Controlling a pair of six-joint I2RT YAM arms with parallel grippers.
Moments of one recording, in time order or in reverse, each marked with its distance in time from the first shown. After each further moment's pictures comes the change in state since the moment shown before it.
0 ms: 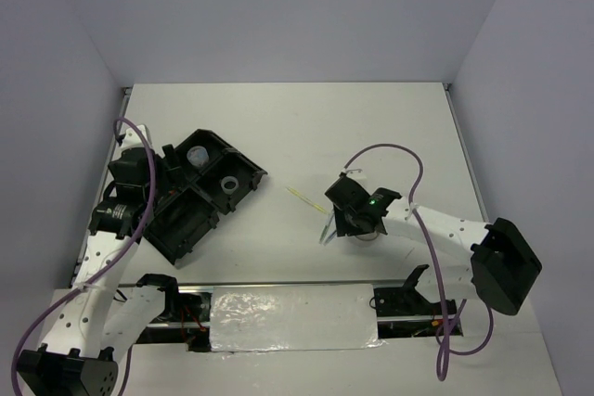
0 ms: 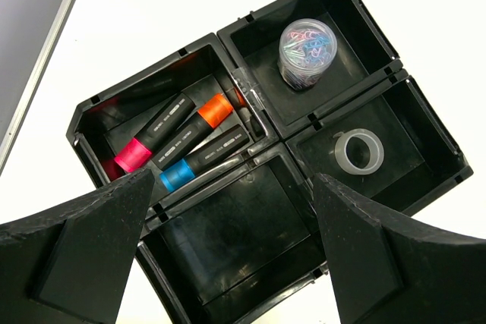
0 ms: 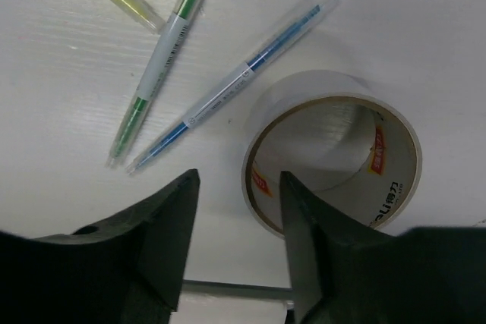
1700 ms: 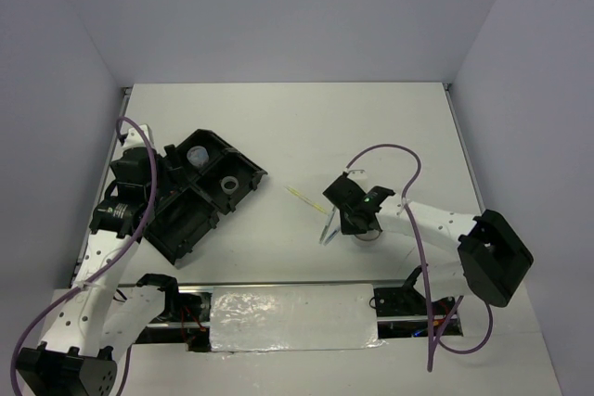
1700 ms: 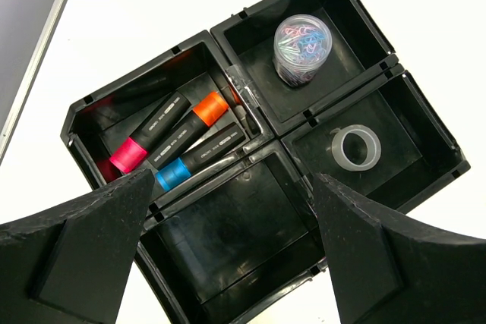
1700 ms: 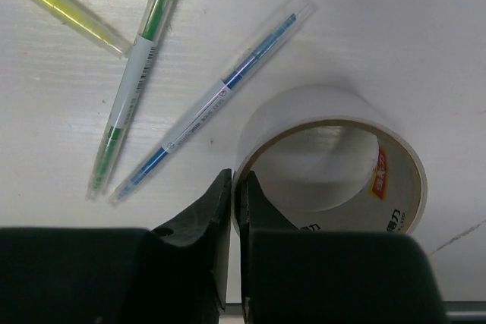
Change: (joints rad) left arm -0.012 0.007 0.000 0.000 0.005 0.001; right arm -0.021 0.078 -0.010 0.030 0.036 0.042
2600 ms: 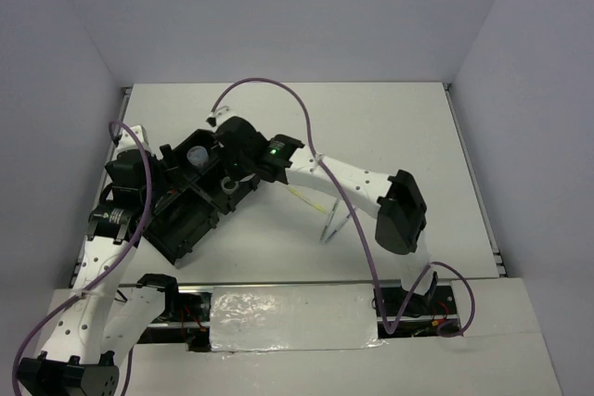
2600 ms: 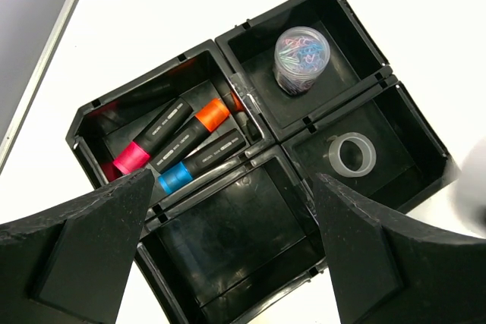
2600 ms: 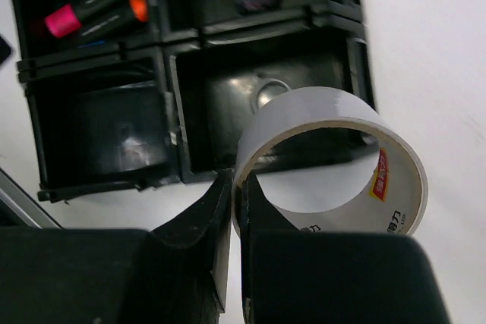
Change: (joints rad) left arm 0.021 -0.038 0.000 0.002 0.008 0.000; right arm 0.248 0.627 1.113 0.061 -0.145 -0.375
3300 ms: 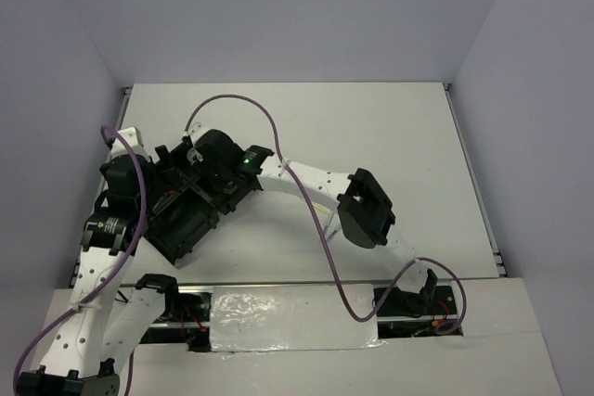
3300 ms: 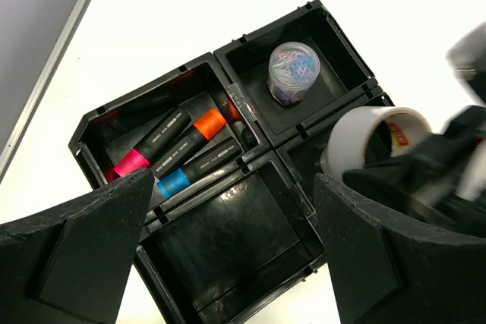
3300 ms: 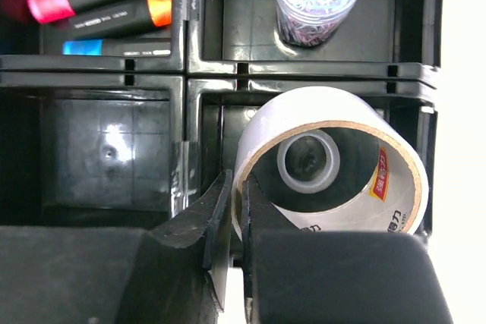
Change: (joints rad) left arm 0.004 -0.061 0.000 0.002 0.005 0.000; right arm 0.031 0.254 0.154 0.112 -0.063 -0.167
